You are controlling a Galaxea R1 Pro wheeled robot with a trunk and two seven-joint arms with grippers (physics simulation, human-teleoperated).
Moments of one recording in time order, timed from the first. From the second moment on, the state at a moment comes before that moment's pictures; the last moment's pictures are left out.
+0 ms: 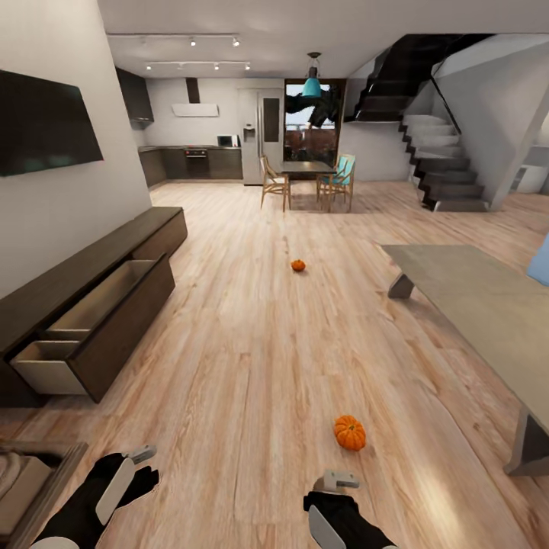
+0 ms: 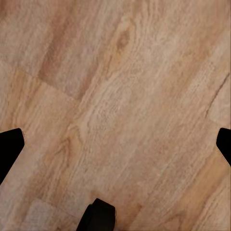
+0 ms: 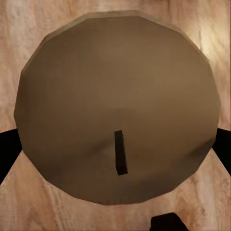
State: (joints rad) left arm -0.45 0.13 0.08 -0.72 0.48 0.69 0.38; right arm -0.50 0.17 0.49 -0.40 -0.59 0.25 -0.56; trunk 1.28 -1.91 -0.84
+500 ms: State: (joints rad) left arm -0.45 0.13 0.07 -0.72 0.48 0.69 0.38; right arm -0.50 0.17 0.49 -0.41 -0.59 0.25 -0.56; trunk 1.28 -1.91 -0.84
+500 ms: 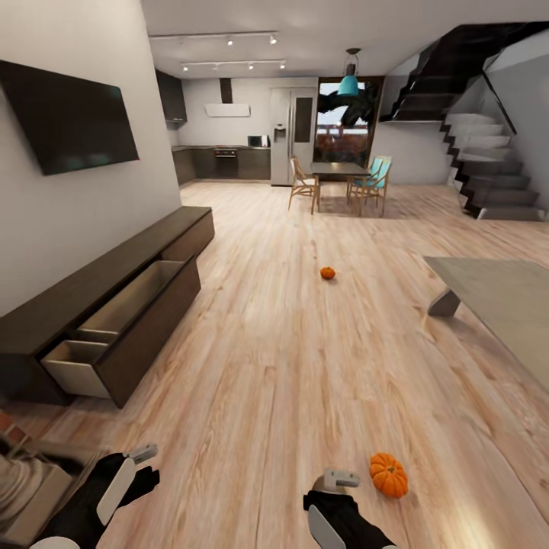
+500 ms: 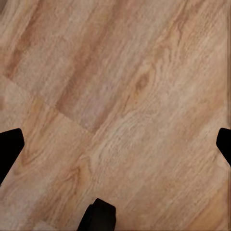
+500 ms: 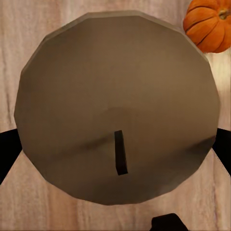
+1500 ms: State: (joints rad) left arm -0.45 0.13 0.07 -0.72 0.48 0.69 0.38; right arm -0.50 0.17 0.49 -0.41 -0.58 0.25 -0.56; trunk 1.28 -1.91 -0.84
